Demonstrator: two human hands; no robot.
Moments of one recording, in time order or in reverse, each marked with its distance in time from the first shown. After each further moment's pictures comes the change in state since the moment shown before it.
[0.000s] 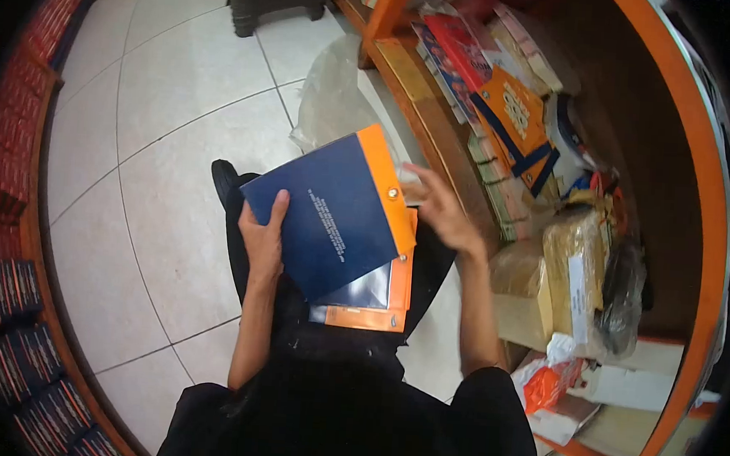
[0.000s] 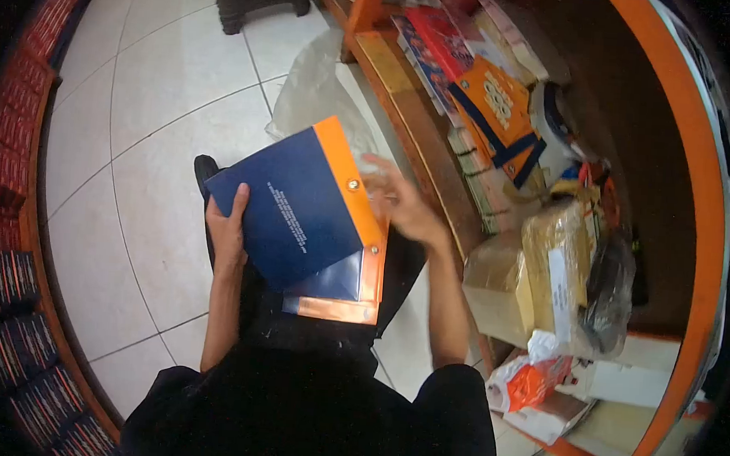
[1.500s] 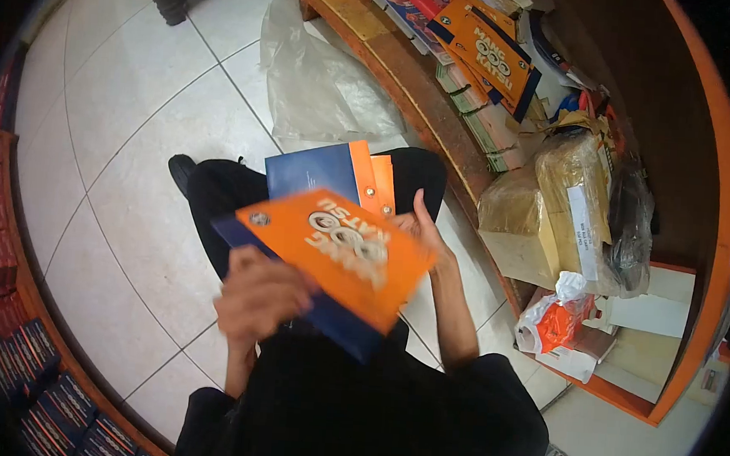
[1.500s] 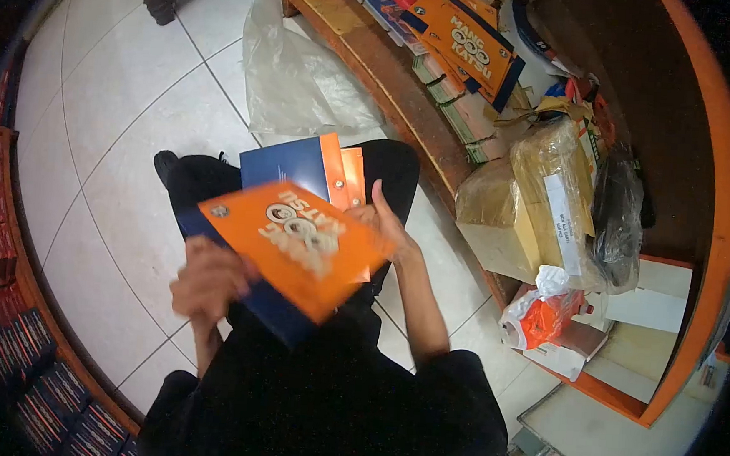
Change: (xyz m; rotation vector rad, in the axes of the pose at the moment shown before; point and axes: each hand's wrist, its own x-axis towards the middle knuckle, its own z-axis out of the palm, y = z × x) left_hand -0.058 0.044 -0.031 0.294 -1.002 0.693; right_hand -0.097 0.069 0.048 0.964 0.171 0.492
